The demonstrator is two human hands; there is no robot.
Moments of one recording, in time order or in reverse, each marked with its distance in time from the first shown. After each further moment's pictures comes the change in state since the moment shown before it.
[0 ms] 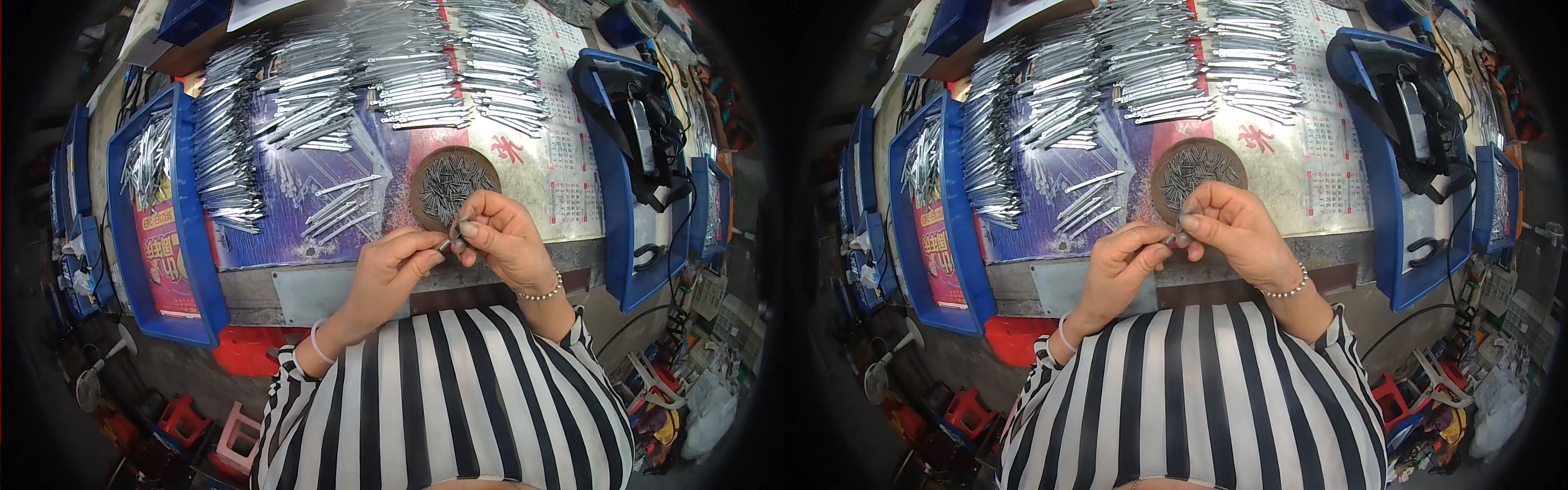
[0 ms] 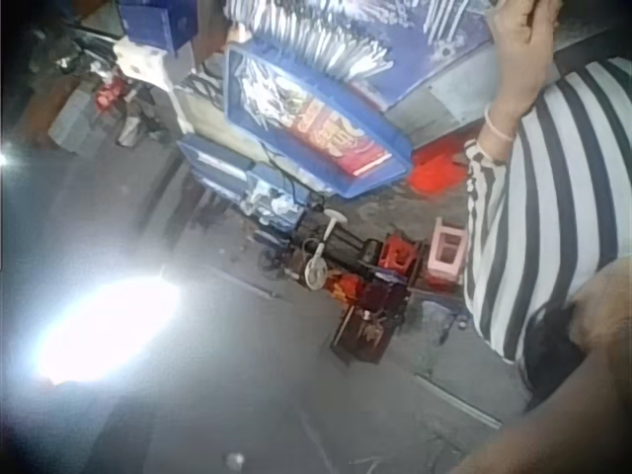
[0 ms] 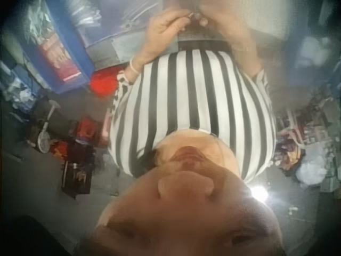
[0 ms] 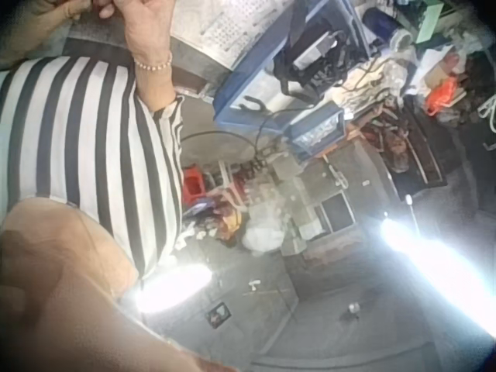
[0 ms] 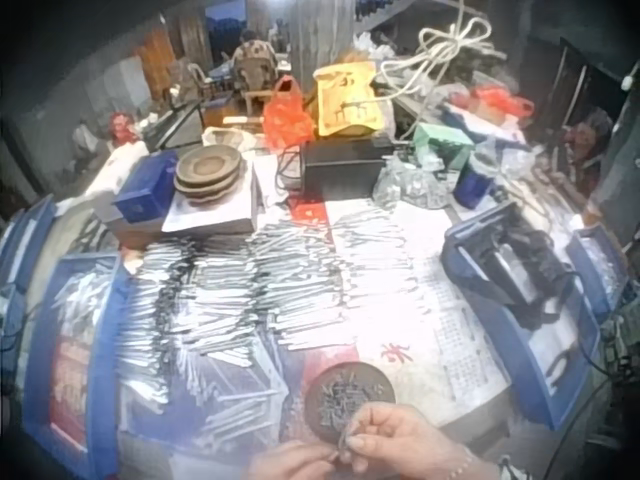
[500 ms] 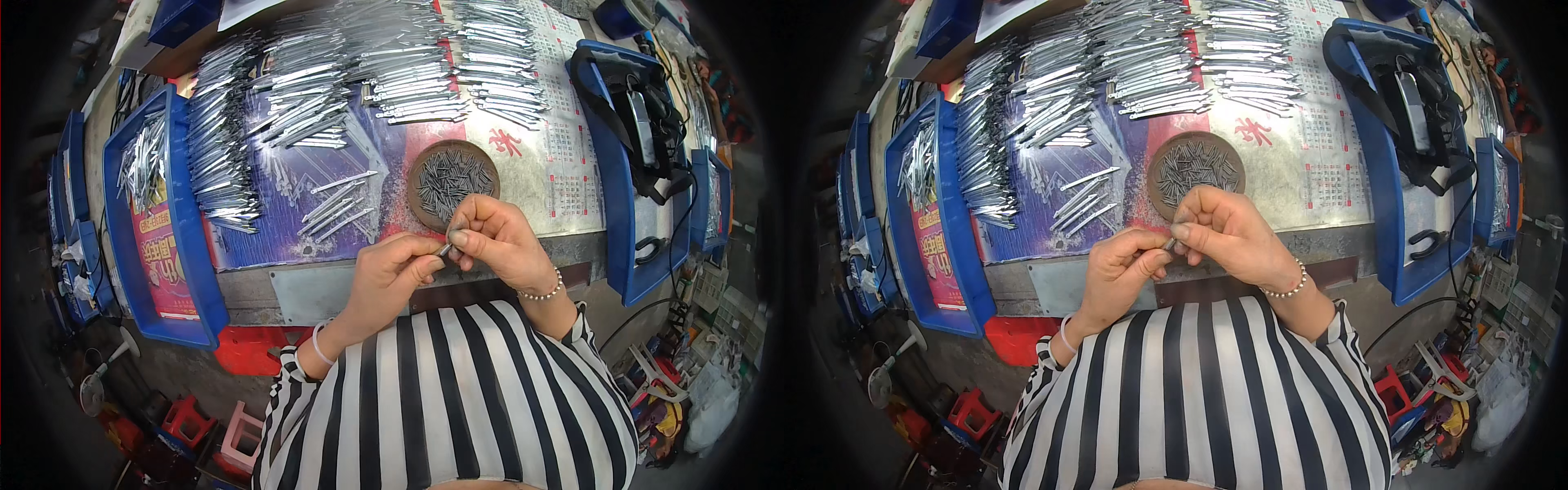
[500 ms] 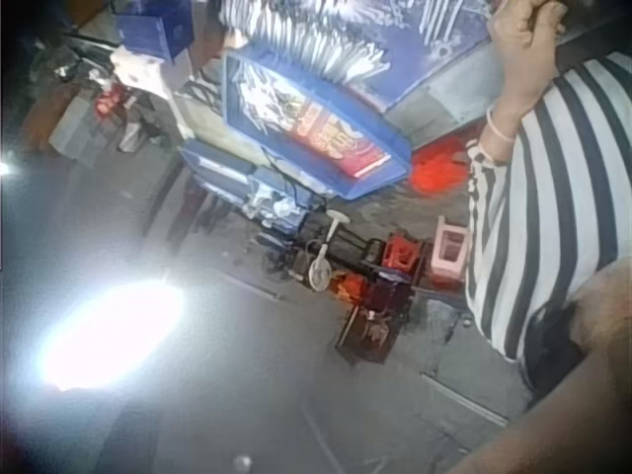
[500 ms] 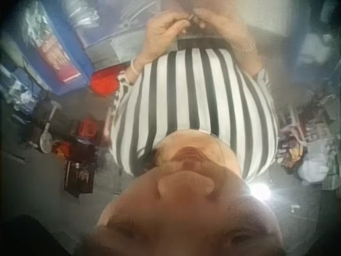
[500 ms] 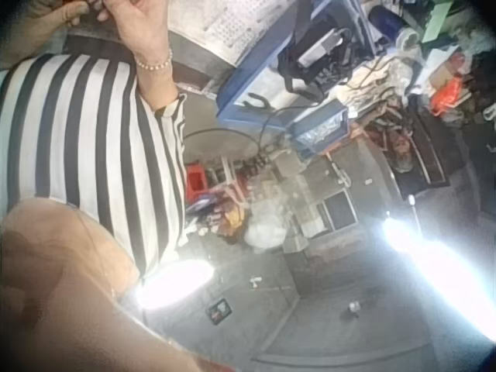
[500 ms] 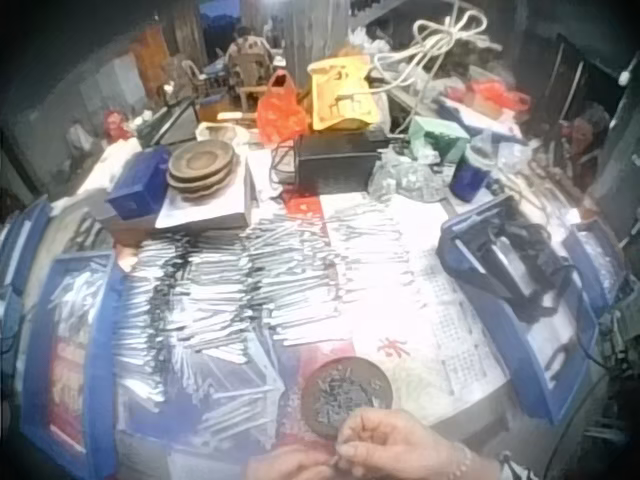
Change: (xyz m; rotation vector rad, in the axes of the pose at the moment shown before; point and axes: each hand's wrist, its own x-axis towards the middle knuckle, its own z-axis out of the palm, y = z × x) left_hand -0.010 -0.007 0.007 -0.120 0.049 -0.061; right_hand -0.005 0.000 0.003 -0.165 -0.064 0.024
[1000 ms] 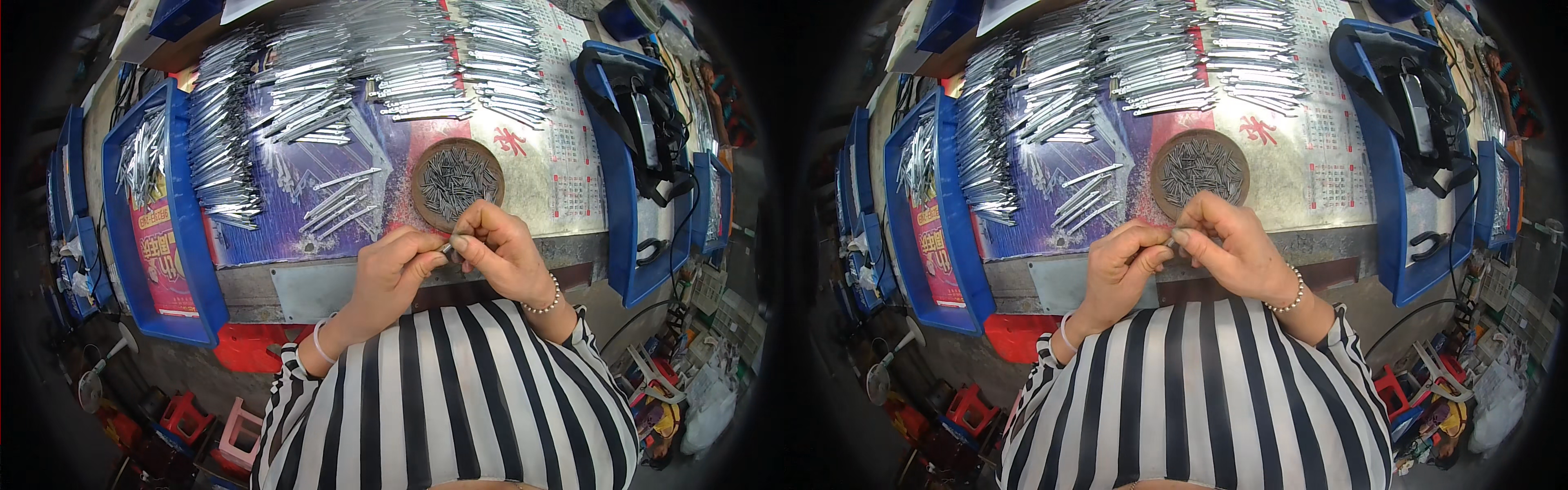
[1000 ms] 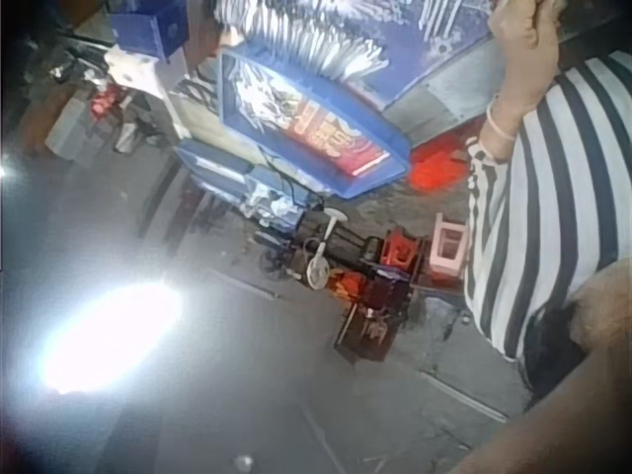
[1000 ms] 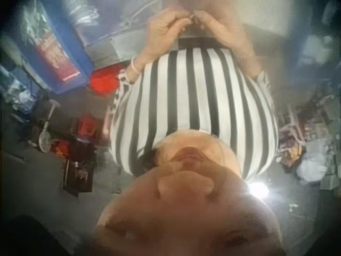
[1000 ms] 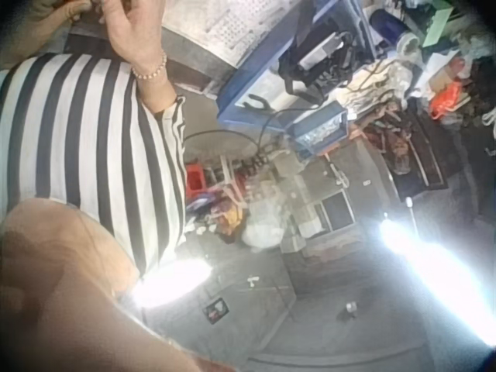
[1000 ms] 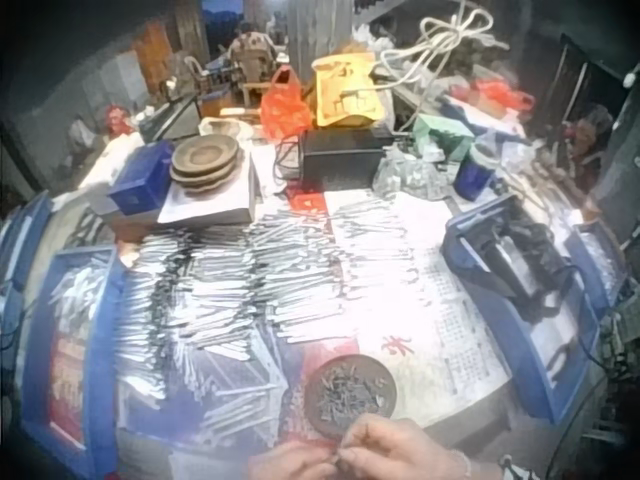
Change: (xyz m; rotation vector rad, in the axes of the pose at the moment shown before) left_hand 0.003 0.002 -0.004 0.235 0.014 0.177; right_hand -0.004 0.007 0.008 -0.261 0.053 -0.100
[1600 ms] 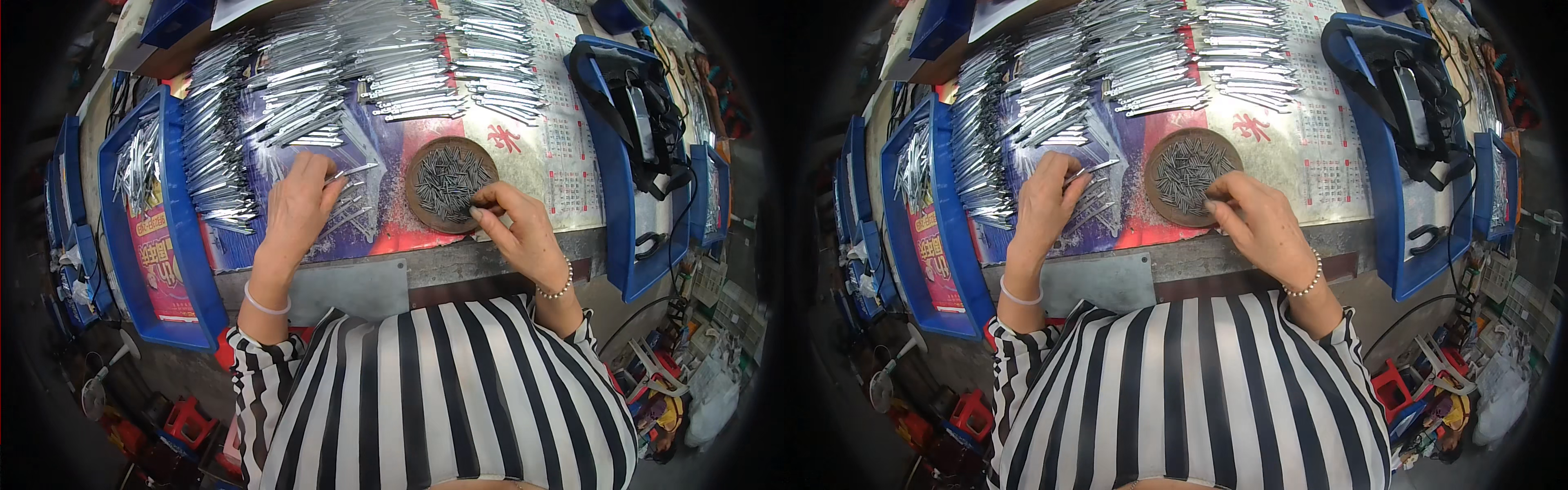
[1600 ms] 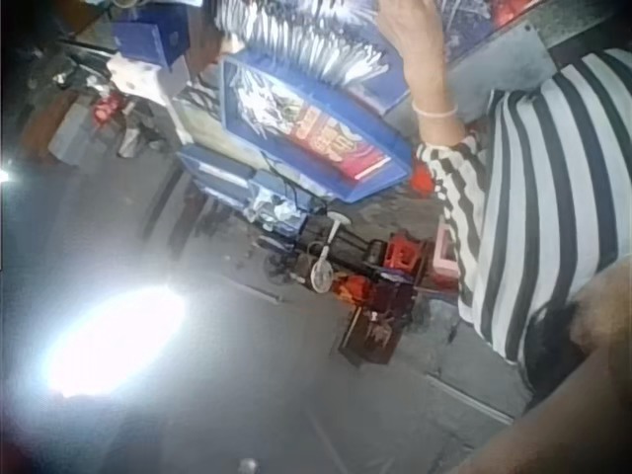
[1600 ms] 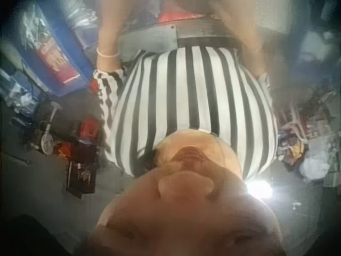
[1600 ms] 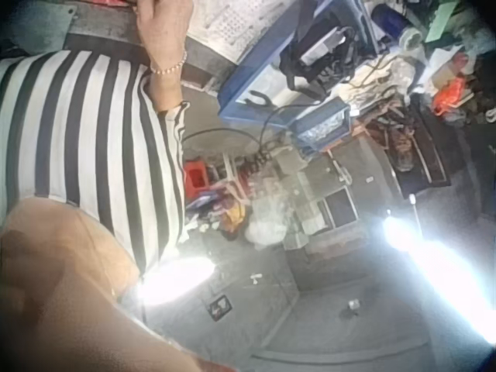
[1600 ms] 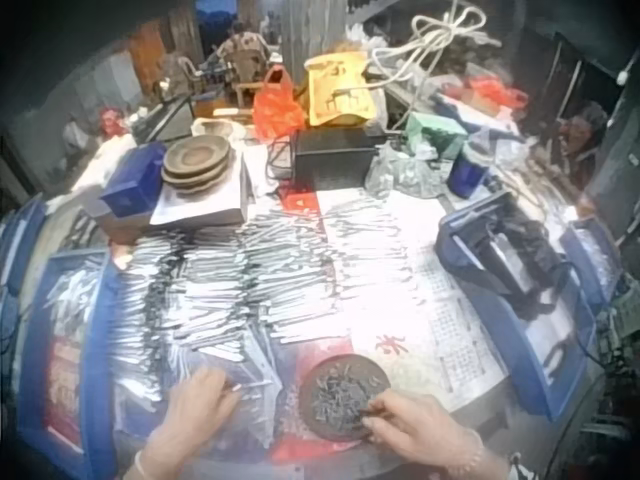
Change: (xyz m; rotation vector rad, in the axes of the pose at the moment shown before) left_hand 0.055 -0.039 -0.094 0.885 0.081 0.118; right_hand 0.003 0.004 -0.031 -0.711 0.236 -0.174
